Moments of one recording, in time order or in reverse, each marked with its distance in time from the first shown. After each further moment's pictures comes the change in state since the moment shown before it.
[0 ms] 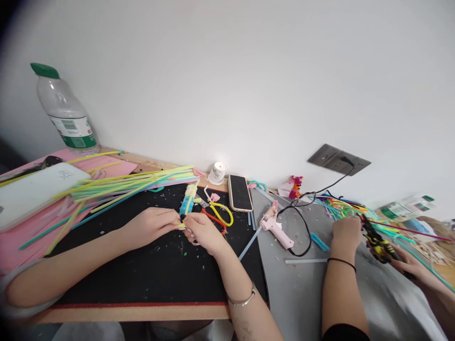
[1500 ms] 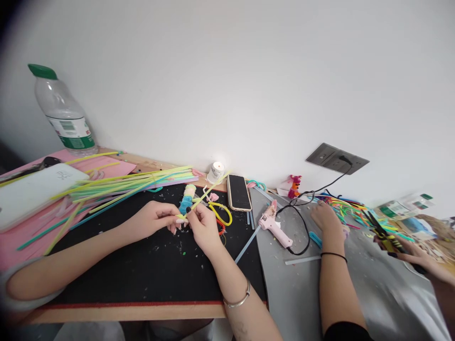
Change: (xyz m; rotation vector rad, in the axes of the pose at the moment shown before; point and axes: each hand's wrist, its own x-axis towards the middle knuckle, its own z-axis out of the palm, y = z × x) left_hand 0.014 0.009 -0.008 -0.694 -0.078 -0.480; right_hand 0.005 0.007 0.000 -0.287 0.363 -0.382
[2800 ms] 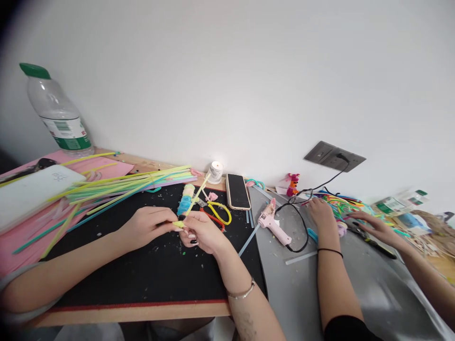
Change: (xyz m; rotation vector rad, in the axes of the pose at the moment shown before) left_hand -0.010 0.000 0.000 0.505 0.134 0.446; right_hand -0.004 -0.012 -0.006 0.516 -0.441 0.361
